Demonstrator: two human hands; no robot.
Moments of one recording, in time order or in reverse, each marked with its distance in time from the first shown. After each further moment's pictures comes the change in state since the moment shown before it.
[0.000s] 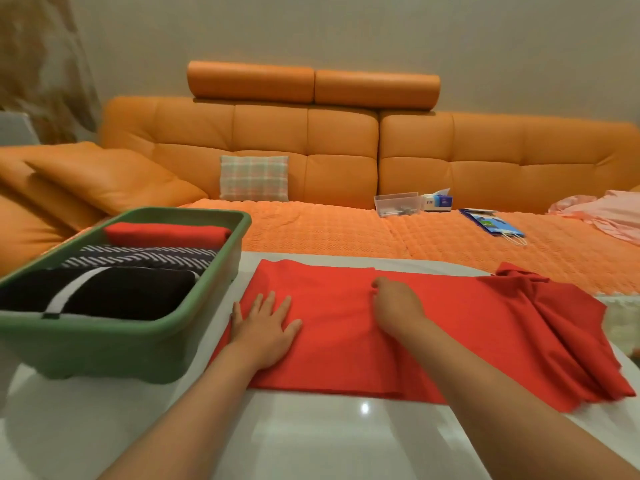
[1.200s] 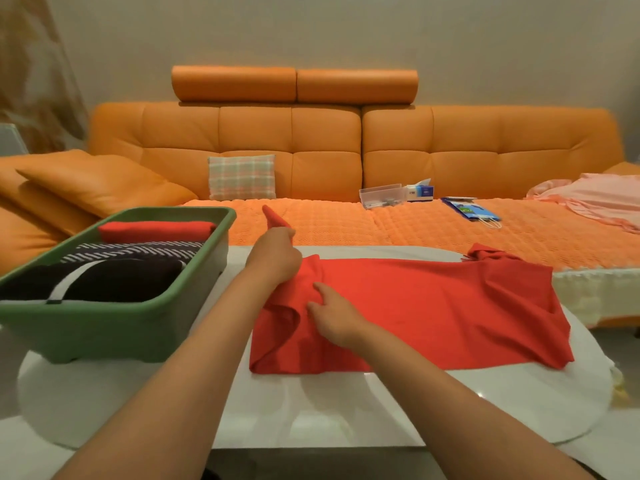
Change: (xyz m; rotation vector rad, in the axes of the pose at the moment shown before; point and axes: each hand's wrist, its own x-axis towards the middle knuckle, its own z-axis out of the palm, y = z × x) left_hand -0.019 0.076 -0.113 -0.431 0.296 0.009; right_hand -0.075 -0.054 0.003 0.565 -0.224 -0.128
